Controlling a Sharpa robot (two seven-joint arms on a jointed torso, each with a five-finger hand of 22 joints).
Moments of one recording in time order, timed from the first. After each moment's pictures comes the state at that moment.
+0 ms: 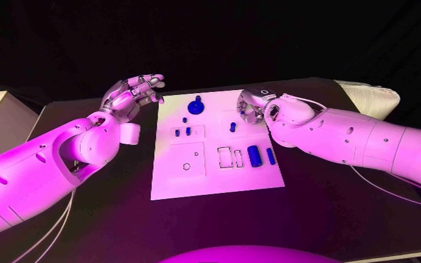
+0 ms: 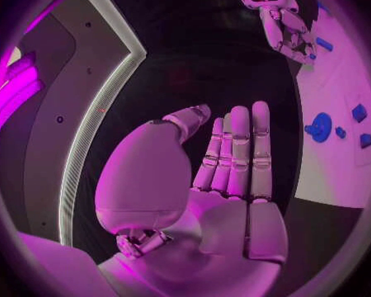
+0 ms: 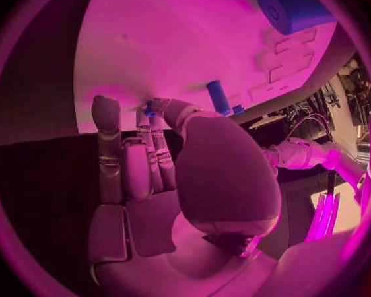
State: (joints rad) left arm 0.84 -0.87 0.42 1.50 -0.14 -0.16 0.34; left_hand 1.32 -0.18 0.52 0.05 0.22 0.87 0.18 0.26 0.41 0.89 0.12 0.59 0.22 1.02 0.05 1.07 0.48 0.18 0.90 0.15 0.78 0.75; right arm 1.21 -0.61 -0.12 1.22 -1.64 -0.34 -0.25; right_hand 1.40 -0.23 0.56 0.07 0.29 1.08 0.14 0.18 0.35 1.17 0.08 0.09 0.08 1.47 0.00 1.32 1.25 0.17 1.26 0.09 0.86 0.77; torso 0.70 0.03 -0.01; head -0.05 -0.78
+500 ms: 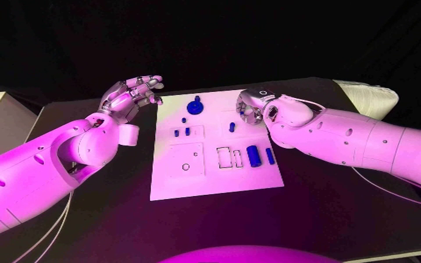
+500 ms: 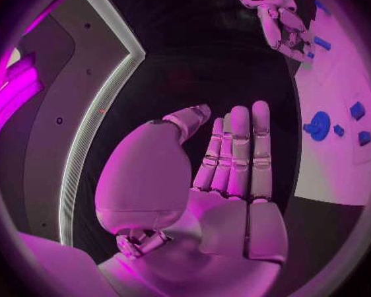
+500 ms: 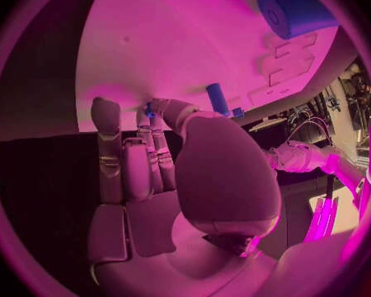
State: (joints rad) left arm 0.84 -0.88 0.42 1.50 -0.15 -0.16 0.33; left_hand 1.32 -0.18 0.52 0.05 0.22 0.87 0.18 0.26 0.40 0.89 0.12 0.59 0.22 1.02 0.05 1.07 0.48 0.18 0.91 0.15 0.78 0.75; right arm 1.21 -0.62 -0.12 1.23 -1.67 -0.34 -0.27; right_hand 1.40 -0.22 0.57 0.05 0.29 1.09 0.14 0.19 0.35 1.18 0.08 0.10 0.09 1.46 0.00 1.33 1.25 0.17 1.27 0.09 0.88 0.79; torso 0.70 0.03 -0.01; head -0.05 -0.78
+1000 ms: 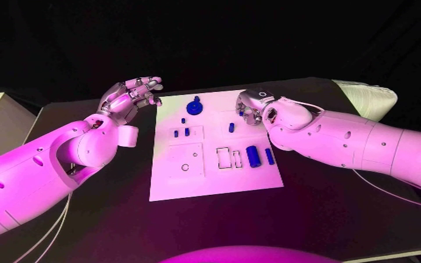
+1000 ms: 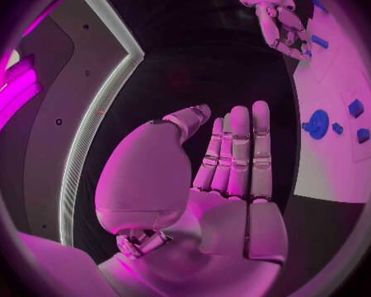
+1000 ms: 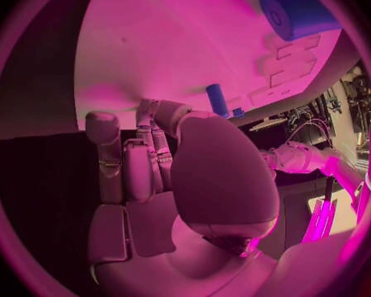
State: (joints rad) left arm 0.84 -0.88 0.42 1.50 -0.16 -0.16 0.33; left_hand 1.32 -0.18 0.52 0.05 0.22 0.87 0.18 0.26 0.40 0.89 0.12 0.59 0.22 1.02 0.05 1.07 0.48 0.18 0.91 0.15 0.78 0.75; right arm 1.20 -0.62 -0.13 1.25 -1.69 -0.37 -0.29; right_hand 1.45 -0.20 0.65 -0.03 0.23 1.11 0.13 0.20 0.37 1.20 0.10 0.09 0.08 1.47 -0.01 1.35 1.27 0.15 1.28 0.08 1.00 0.93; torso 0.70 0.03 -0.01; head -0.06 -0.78
